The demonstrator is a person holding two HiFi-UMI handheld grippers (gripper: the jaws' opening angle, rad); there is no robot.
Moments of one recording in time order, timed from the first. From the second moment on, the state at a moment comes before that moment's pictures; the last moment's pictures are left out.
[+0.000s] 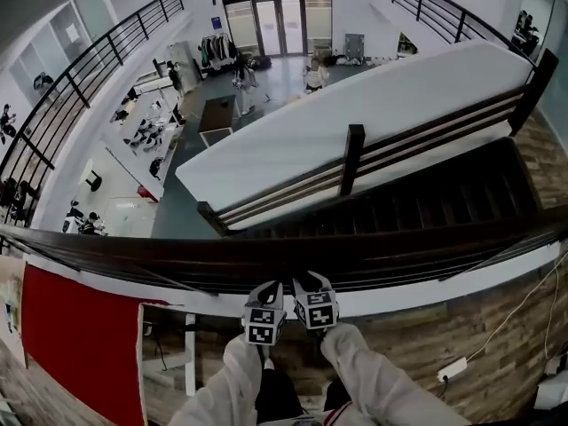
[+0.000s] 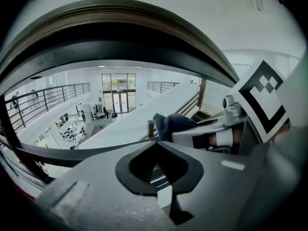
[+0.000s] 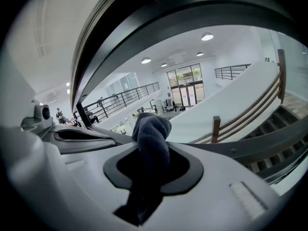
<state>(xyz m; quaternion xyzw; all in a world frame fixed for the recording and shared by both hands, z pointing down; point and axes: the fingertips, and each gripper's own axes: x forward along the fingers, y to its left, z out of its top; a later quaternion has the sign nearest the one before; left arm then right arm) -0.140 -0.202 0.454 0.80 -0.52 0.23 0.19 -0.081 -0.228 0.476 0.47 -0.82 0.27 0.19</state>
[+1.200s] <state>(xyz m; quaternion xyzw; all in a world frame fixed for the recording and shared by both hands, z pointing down) 0.108 -0.227 0.460 0.84 -0.46 0.24 0.18 0.180 -0.237 0.473 0.53 -0.78 0.28 0.17</state>
